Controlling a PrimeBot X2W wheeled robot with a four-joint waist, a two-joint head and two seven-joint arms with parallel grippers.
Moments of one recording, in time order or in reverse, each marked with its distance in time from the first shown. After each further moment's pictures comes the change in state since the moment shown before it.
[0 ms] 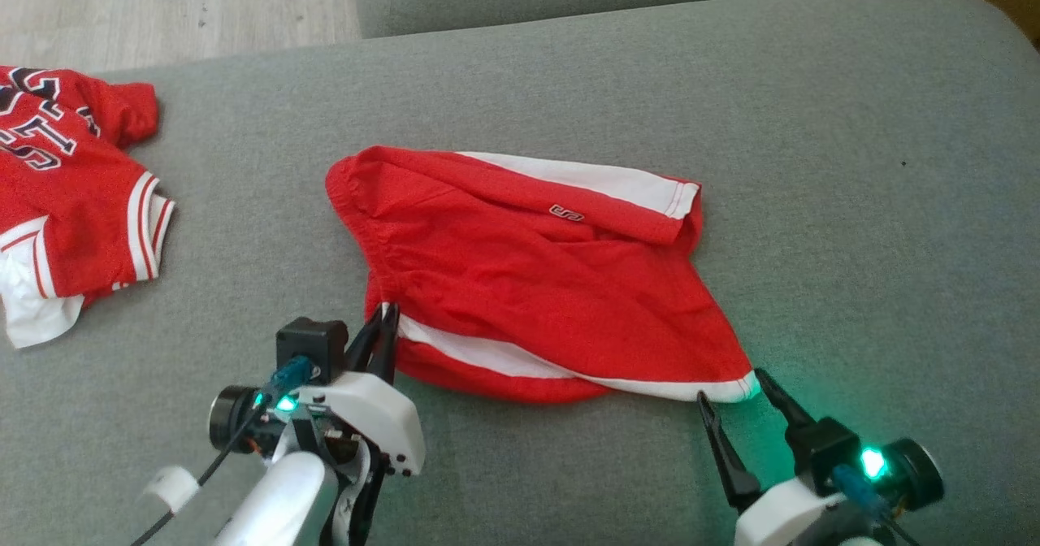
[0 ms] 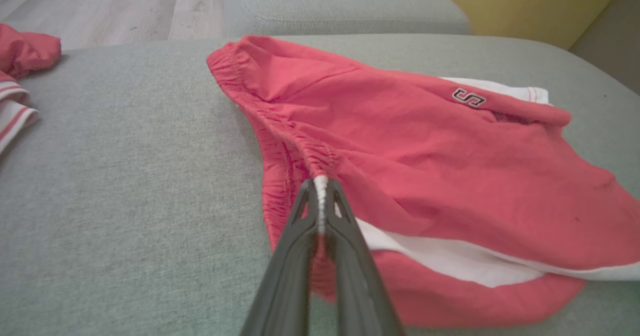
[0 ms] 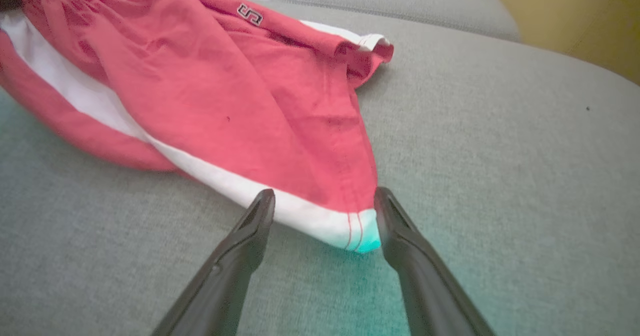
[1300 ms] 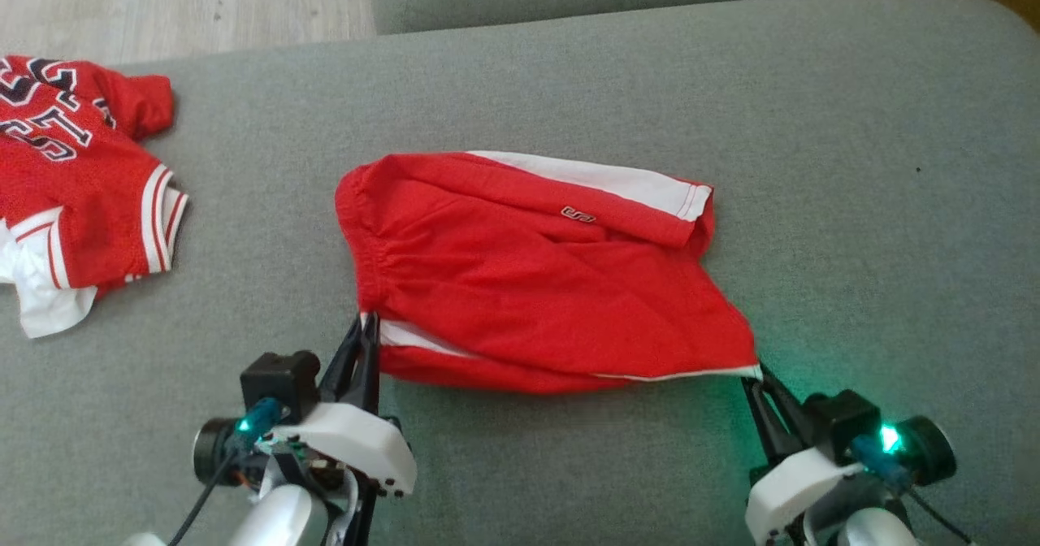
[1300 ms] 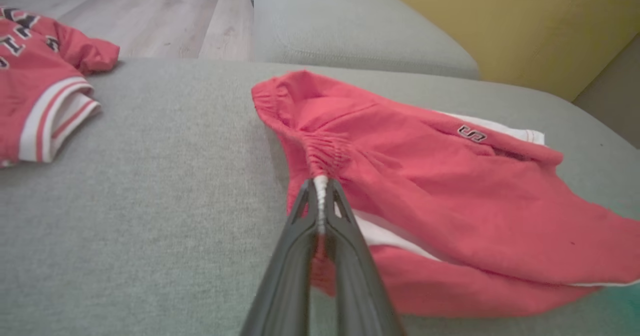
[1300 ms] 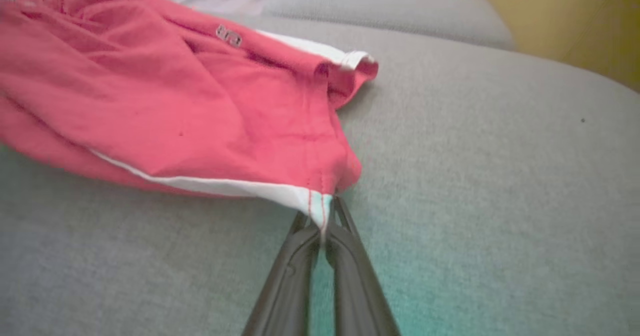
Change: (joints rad) left arm 0.102 0.010 0.033 -0.113 -0.037 0.051 -0.091; right arm -0.063 -0.026 -0.010 0.074 0.046 0.000 -0.008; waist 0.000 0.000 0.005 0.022
